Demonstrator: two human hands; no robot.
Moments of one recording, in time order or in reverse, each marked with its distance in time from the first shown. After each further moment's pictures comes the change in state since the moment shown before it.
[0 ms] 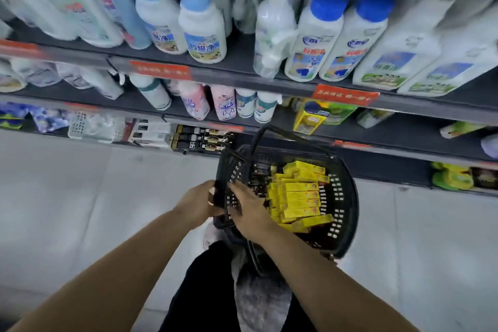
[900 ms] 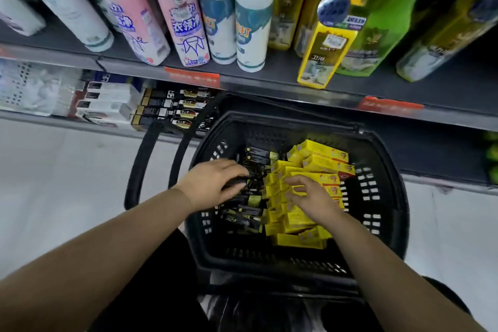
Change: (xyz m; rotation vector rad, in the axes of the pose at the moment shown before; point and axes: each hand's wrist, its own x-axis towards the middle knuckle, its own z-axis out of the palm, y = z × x) left_hand 0.199 -0.077 0.149 0.631 0.268 0.927; right_hand 0.114 0.308 -0.014 0.078 0.156 0.117
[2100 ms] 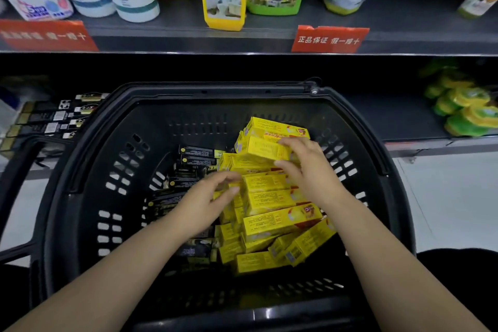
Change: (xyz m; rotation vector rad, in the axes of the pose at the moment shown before) left_hand 0.065 0.020 0.183 -0.600 -0.054 -0.258; right_hand 0.038 0.122 -0.026 -0.249 0.554 -0.345
